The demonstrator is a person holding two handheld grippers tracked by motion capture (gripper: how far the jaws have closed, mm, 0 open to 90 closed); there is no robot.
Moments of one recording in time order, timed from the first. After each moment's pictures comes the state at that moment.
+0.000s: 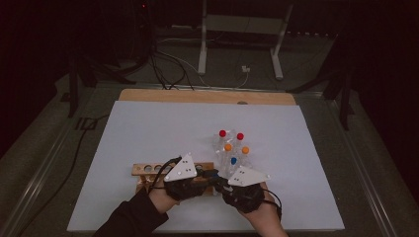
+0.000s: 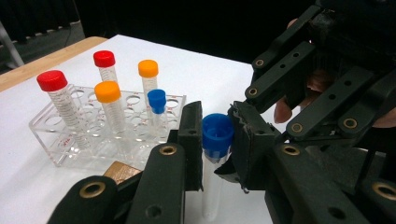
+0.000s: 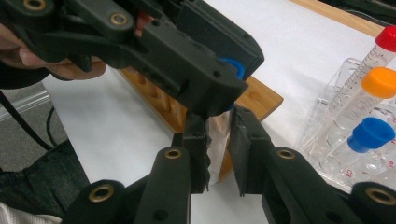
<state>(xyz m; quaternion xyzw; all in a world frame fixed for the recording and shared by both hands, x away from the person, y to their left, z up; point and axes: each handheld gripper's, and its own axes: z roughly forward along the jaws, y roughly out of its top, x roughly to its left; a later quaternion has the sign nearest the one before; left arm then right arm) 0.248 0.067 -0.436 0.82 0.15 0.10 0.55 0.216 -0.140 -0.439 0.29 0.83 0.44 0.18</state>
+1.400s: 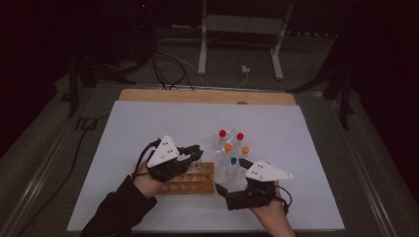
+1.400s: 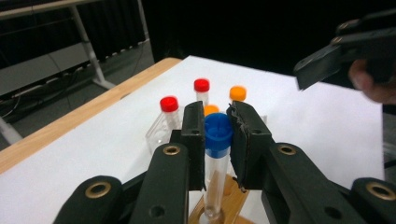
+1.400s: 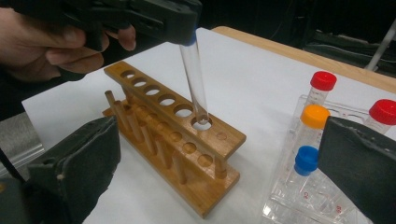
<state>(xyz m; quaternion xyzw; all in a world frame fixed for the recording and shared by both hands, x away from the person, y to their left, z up) 0.273 0.101 -0.411 0.79 0.20 0.21 0.54 0.217 -0.162 -0.423 0.32 0.77 0.51 0.20</state>
